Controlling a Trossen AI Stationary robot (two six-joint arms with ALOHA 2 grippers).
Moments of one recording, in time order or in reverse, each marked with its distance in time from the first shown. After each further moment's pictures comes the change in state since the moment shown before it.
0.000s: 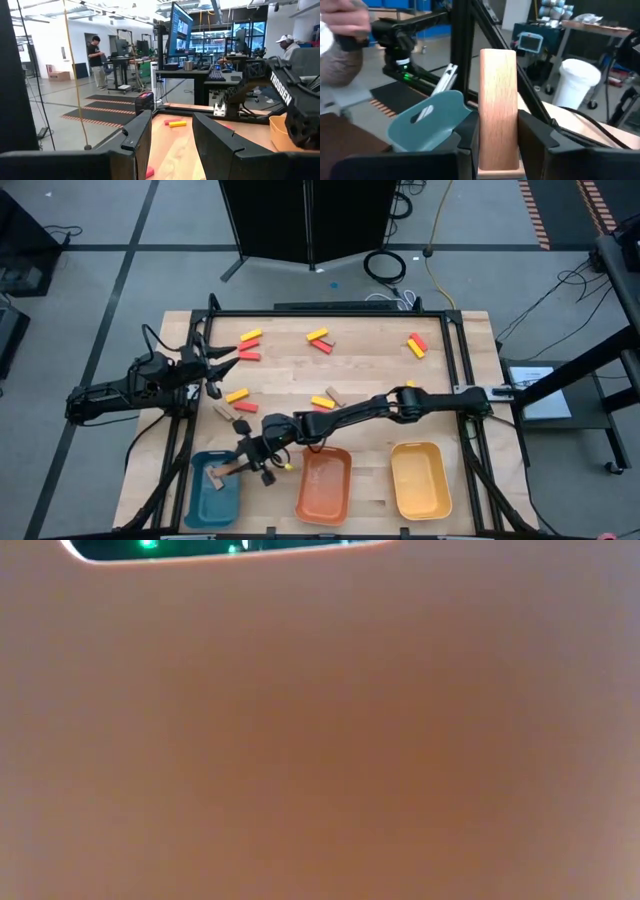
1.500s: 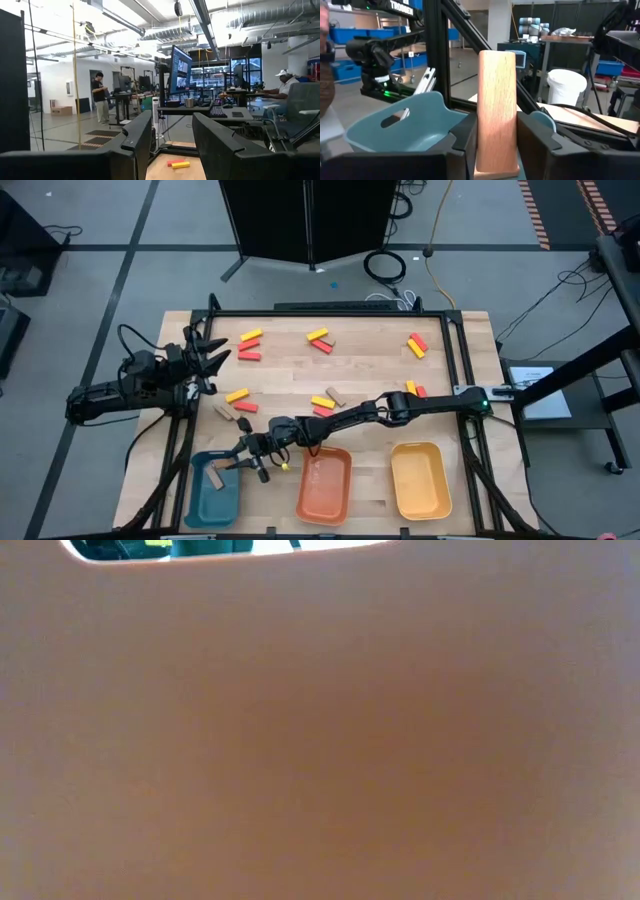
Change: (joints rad) left arm 0.000 0.000 0.002 0.205 0.012 0.055; right arm -0.015 0.148 0.007 0.283 0.056 0.156
